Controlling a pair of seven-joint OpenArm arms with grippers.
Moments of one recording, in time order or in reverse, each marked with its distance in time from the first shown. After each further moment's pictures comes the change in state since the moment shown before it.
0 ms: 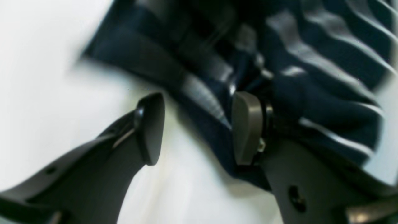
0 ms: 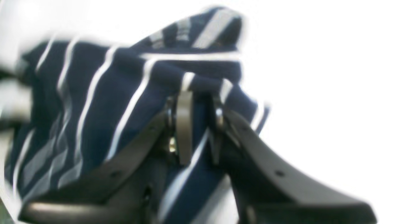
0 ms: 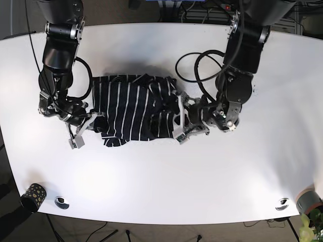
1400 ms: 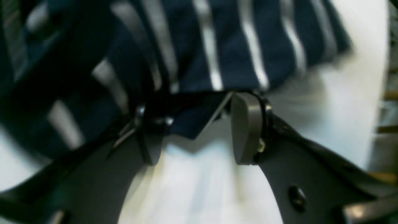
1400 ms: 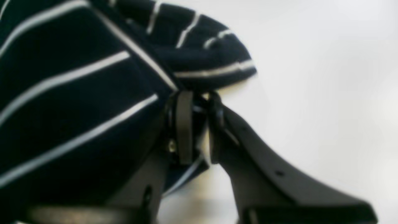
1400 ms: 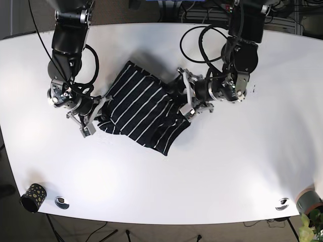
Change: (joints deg) left arm 15.2 -1.6 -4.6 12.9 -1.6 -0.7 -4.6; right arm -7.6 -5.3 0.1 10.3 -21.6 -0.3 6.3
